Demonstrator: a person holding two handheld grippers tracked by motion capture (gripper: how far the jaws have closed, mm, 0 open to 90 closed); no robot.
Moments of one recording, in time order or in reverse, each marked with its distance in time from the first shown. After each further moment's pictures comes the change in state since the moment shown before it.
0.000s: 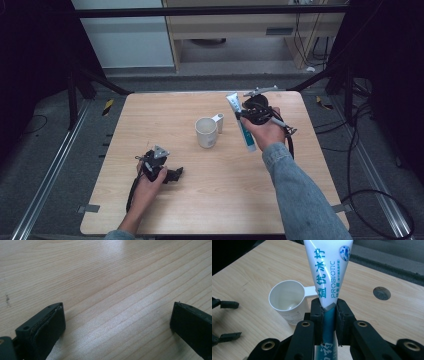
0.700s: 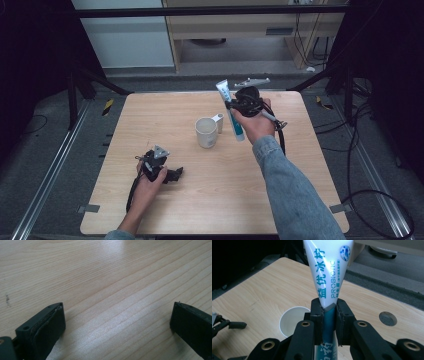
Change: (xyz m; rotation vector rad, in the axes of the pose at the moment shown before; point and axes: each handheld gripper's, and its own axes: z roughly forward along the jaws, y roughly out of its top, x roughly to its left) left arm 0.000 0.000 0.000 0.000 0.000 -0.001; right arm 0.017 0.027 0.006 -0.118 0.023 -0.023
